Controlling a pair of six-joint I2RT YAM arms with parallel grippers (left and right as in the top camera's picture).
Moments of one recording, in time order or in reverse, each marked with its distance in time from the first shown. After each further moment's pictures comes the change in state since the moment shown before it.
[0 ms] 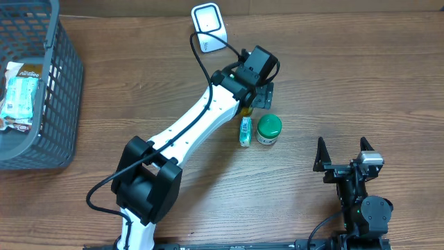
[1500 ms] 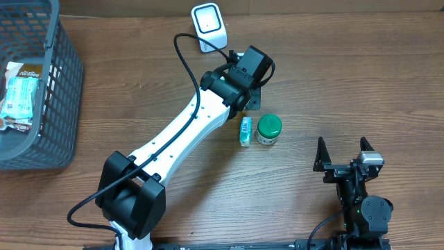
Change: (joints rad) left arm 0.000 -0.120 -0.063 -0.075 -0.019 -0.138; right arm 0.000 0.000 0.000 0.000 0.000 0.000
